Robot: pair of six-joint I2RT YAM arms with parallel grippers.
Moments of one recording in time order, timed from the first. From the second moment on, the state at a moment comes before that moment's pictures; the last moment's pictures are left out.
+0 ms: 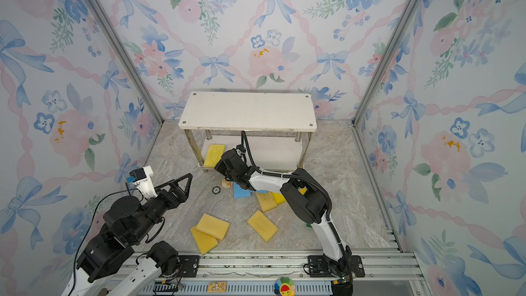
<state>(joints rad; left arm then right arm) -0.56 0.35 0.77 -0.63 -0.22 -0.75 0.91 2.16 1.50 0.16 0.07 1.25</state>
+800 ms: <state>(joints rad) -0.56 0.35 0.77 -0.63 -0.22 -0.74 0.89 2.18 1.57 0.08 0.06 1.20</state>
